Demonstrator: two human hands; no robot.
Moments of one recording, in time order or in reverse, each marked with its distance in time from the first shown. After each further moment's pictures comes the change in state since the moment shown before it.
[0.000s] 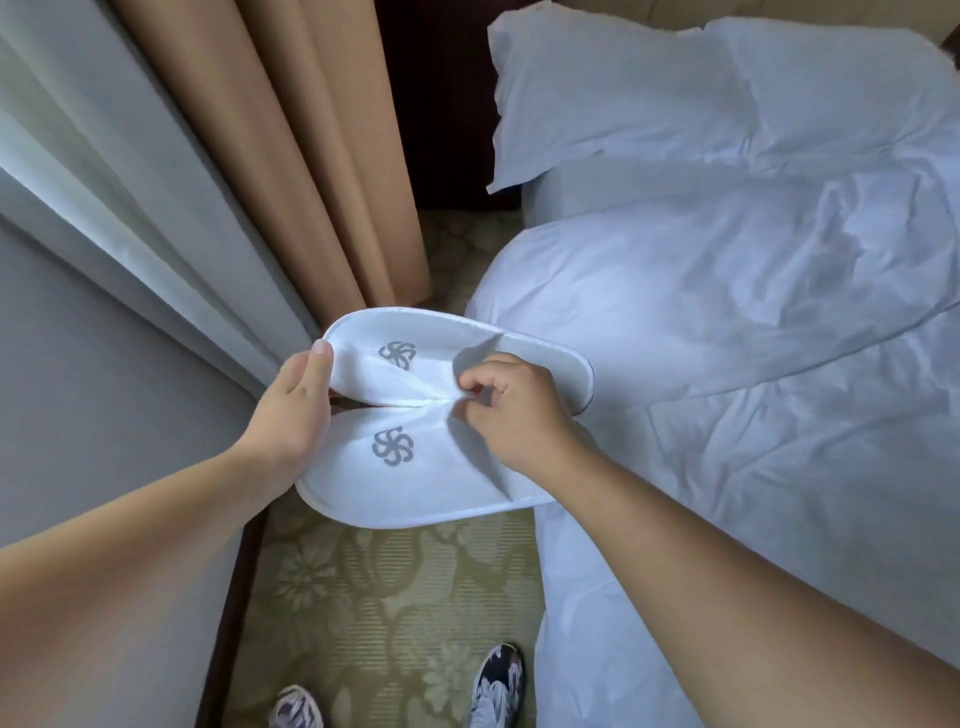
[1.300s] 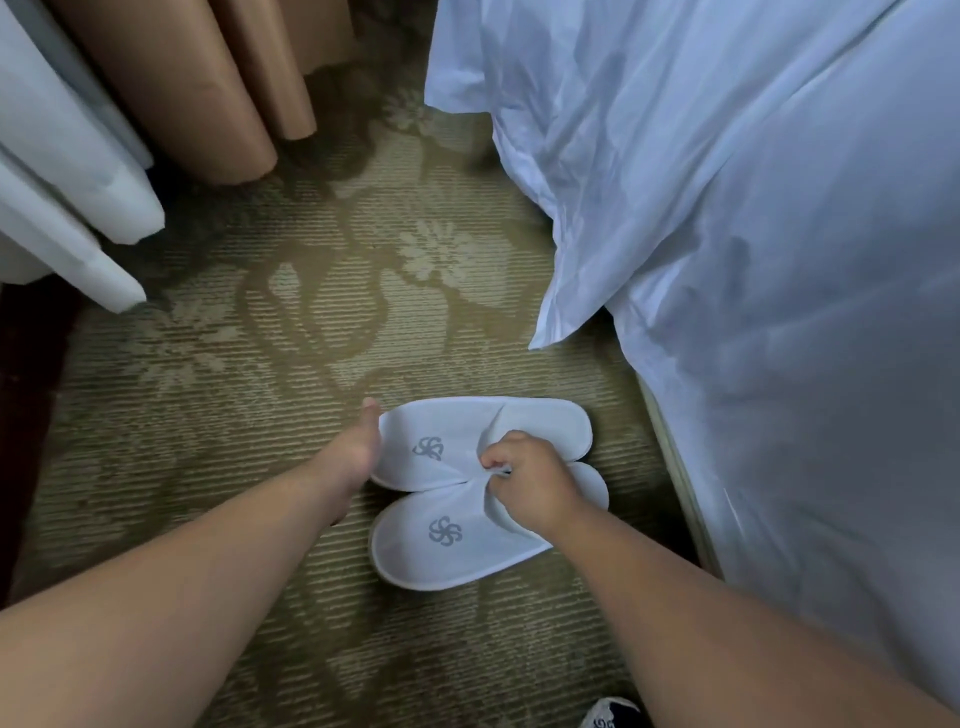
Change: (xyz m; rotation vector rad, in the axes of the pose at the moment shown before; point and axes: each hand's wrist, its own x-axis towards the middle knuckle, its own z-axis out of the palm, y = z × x) left_hand 0.271 -0.501 0.320 0.049 -0.388 -0.449; right_hand -0.074 0.562 0.375 -0.223 -0.147 0.445
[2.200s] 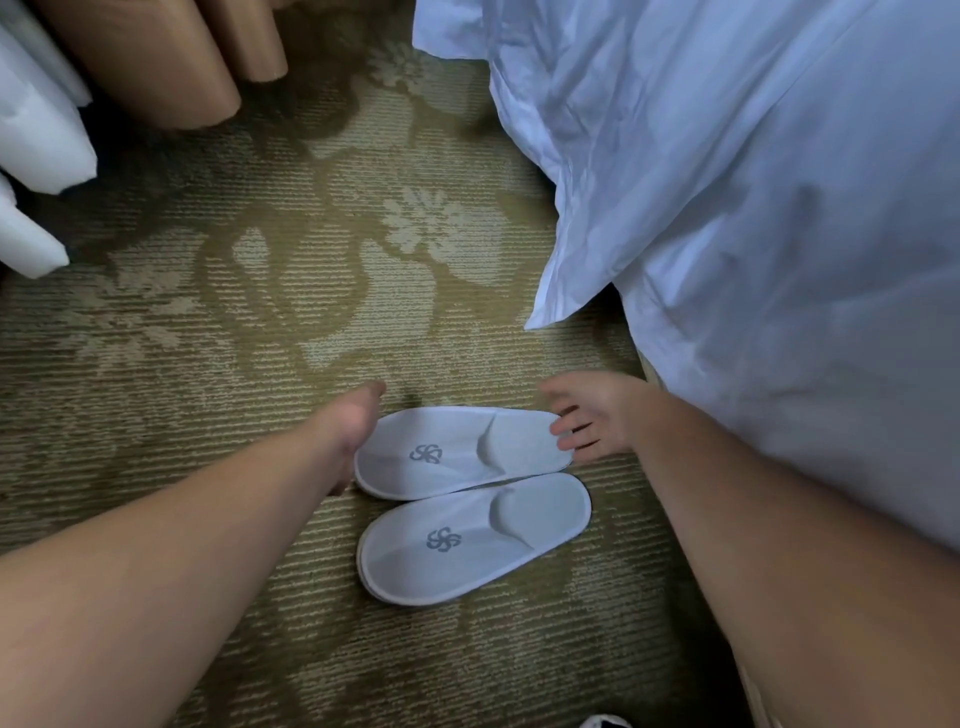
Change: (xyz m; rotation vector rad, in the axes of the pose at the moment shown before) left_hand 0.054 0.009 0.025 -0.123 -0.001 -0.145; right_hand 0.073 0.038 -0.089 0.461 -0.308 0.827
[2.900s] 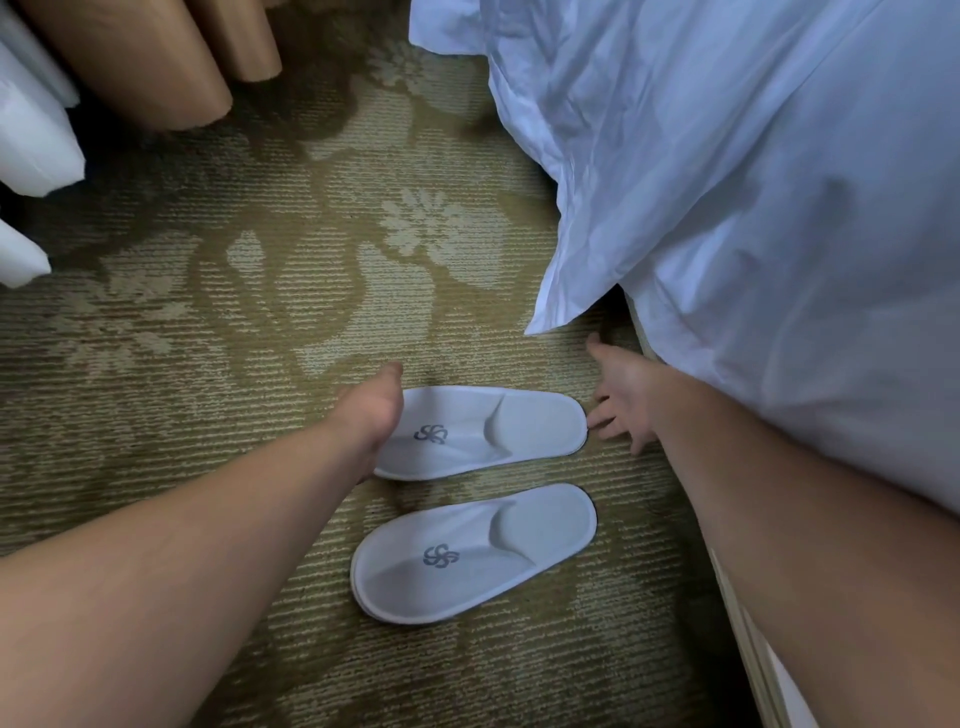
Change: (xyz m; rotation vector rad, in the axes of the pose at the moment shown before) left_hand 0.016 0.015 0.022 0.029 0.033 0.188; right_hand 0.013 -0.019 -0.031 0.060 0.035 0.142
